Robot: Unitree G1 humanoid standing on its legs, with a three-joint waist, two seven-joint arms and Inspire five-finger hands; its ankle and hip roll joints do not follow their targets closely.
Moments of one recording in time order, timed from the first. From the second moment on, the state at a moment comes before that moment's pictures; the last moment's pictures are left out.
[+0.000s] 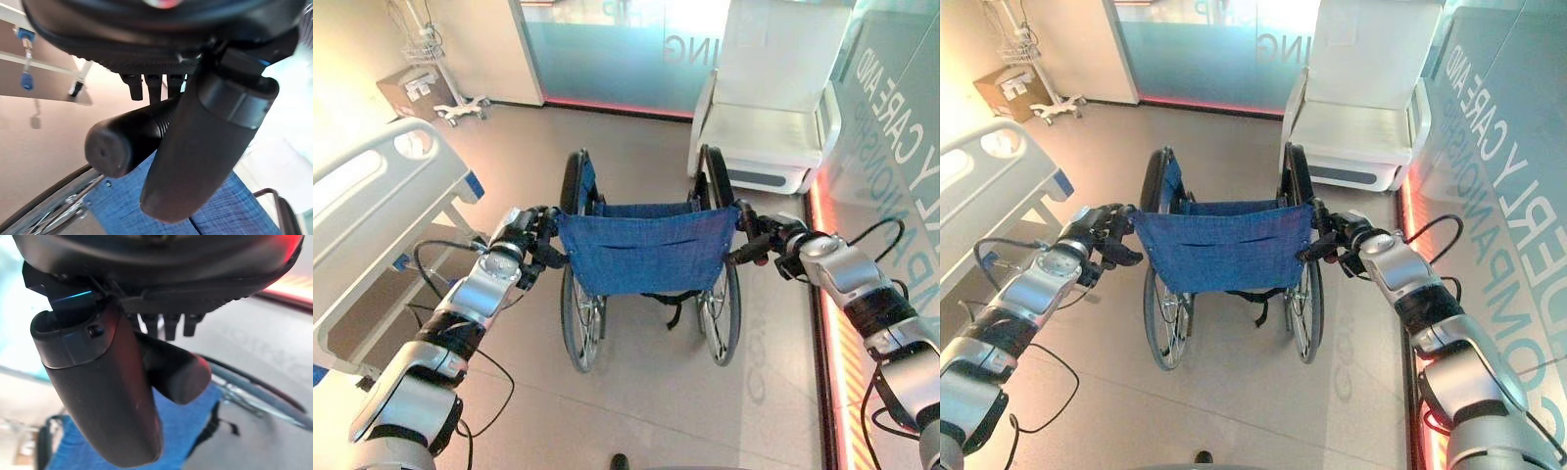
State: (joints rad) left arm -0.71 0.71 -0.44 0.55 -0.23 0.50 0.07; right arm -0.86 -0.69 0.52 0.53 0.36 0.71 0.10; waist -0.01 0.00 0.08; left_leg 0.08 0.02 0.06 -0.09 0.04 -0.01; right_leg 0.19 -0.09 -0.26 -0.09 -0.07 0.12
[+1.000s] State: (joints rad) left arm -0.94 0.68 -0.53 0.79 -0.10 0.69 -0.27; right arm -0.98 -0.62 0.57 0.71 0.25 0.80 0.30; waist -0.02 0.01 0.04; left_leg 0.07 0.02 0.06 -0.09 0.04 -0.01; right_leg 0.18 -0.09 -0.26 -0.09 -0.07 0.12
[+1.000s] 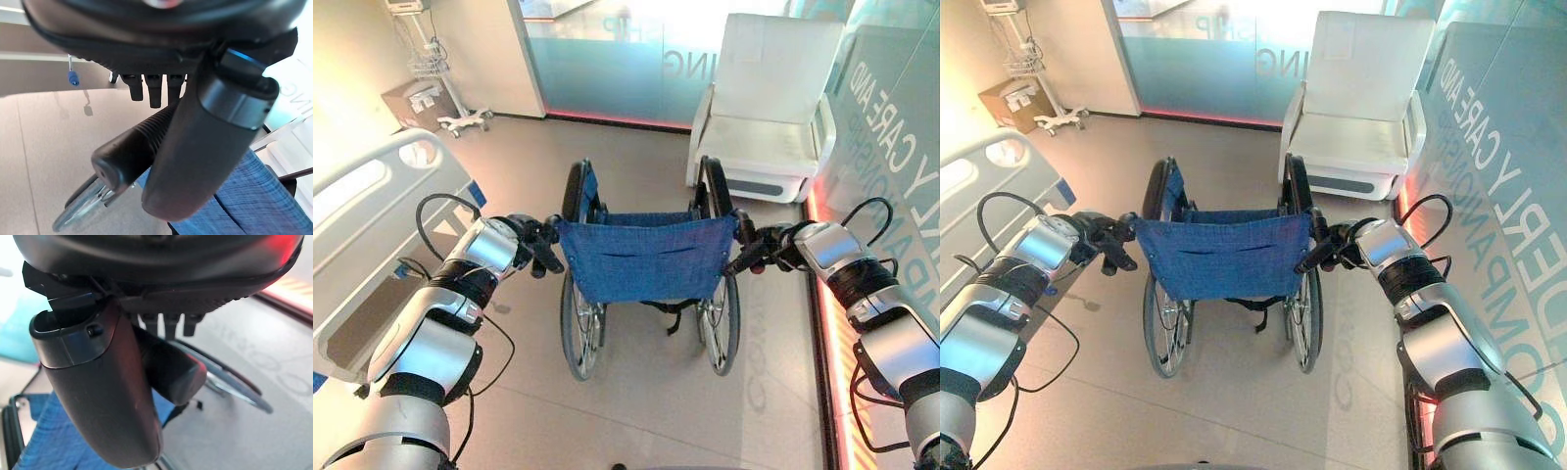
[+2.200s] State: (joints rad) left arm -0.90 0.64 -0.50 0.81 -0.12 0.68 -0.15; right arm -0.96 -0.57 0.58 0.70 0.43 0.79 0.01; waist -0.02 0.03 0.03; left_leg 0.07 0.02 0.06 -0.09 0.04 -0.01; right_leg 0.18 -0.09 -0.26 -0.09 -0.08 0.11
